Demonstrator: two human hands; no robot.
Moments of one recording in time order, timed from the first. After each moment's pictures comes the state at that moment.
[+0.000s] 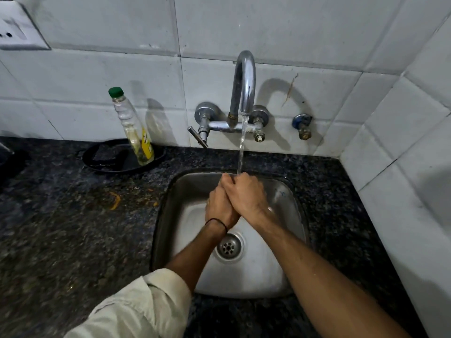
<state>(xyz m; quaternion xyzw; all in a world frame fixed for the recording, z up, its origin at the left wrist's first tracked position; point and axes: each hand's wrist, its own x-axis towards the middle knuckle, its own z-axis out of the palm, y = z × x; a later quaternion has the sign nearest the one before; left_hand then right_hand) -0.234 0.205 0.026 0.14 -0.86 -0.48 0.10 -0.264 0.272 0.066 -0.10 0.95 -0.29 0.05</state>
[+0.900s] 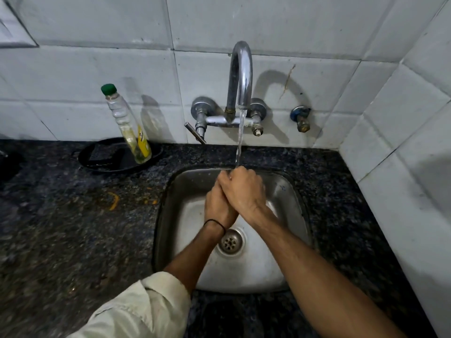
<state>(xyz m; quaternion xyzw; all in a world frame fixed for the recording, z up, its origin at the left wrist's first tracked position) -0.226 0.203 0.016 0.15 -0.83 -0.53 0.11 -0.255 0.266 0.073 -0.10 0.96 -0.26 -0.01</state>
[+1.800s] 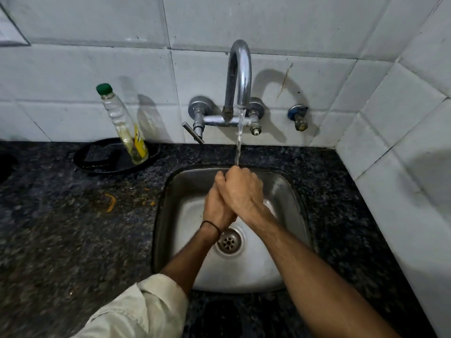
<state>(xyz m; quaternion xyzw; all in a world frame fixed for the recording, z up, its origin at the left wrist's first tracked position) -0.222 0.200 0.023 0.14 -0.80 -0.58 0.06 -0.252 0.259 0.081 -0.10 0.98 -0.19 0.00</state>
